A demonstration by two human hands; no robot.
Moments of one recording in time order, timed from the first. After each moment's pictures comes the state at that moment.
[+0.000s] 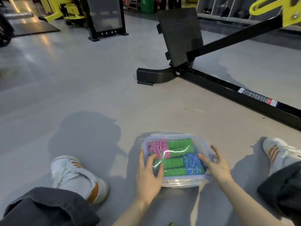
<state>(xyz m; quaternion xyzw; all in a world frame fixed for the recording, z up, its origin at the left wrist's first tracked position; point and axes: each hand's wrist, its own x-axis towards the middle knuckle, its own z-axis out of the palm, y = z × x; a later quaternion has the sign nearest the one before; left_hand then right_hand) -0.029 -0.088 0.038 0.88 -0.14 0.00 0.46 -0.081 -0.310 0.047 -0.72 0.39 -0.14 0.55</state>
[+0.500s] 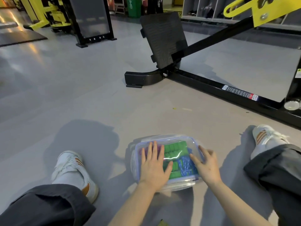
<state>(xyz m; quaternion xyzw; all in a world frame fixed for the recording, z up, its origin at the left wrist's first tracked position) -0.018 -0.138 0.045 0.94 -0.31 -0.08 0.08 -0.104 -0.306 0.057 -0.80 0.34 -0.15 0.47</state>
